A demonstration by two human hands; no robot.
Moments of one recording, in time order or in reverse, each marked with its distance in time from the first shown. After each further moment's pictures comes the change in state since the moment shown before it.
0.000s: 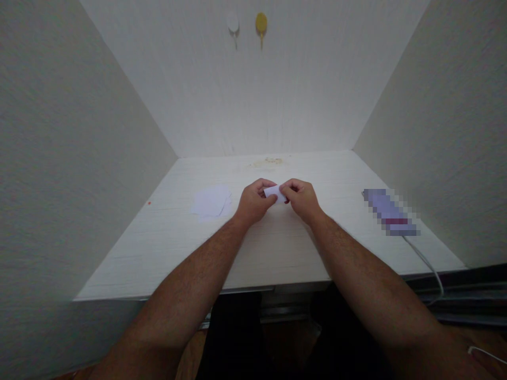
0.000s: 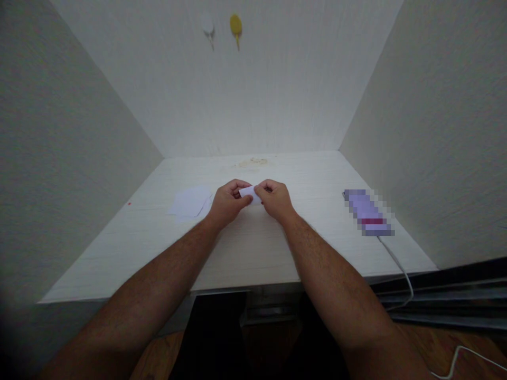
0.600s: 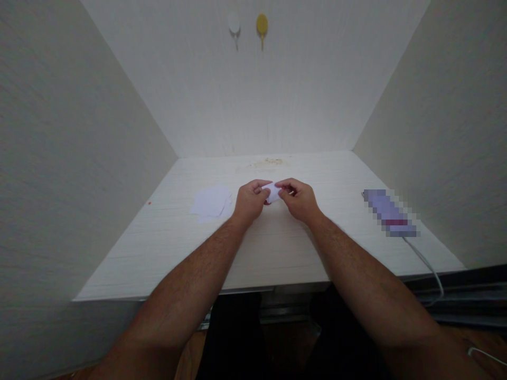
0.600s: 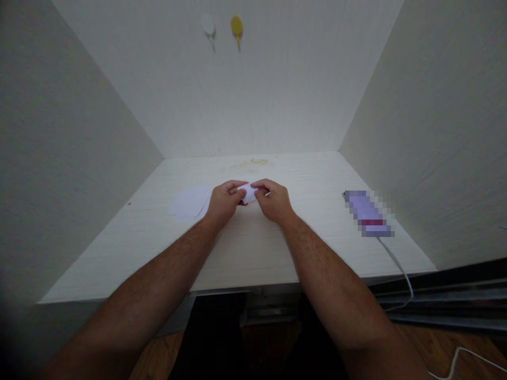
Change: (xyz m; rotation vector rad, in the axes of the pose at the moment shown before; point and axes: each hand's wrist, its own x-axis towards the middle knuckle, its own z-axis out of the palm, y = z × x) left_hand 0.004 -0.001 0.000 -0.120 0.116 -0.104; right_hand -0.002 0.007 -0.002 -0.208 -0.019 -0.262
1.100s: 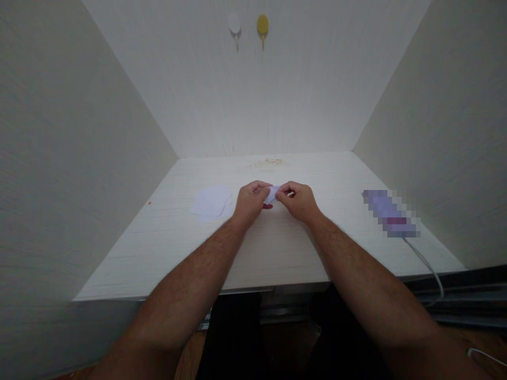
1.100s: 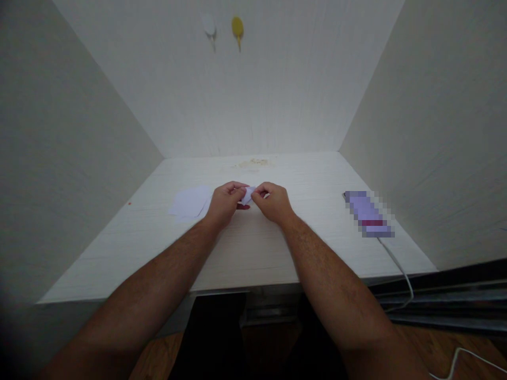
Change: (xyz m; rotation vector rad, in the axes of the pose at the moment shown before) left_hand -0.004 0.005 0.003 -0.055 0.011 -0.106; right_hand 0.000 0.000 0.001 -0.084 -0.014 0.044
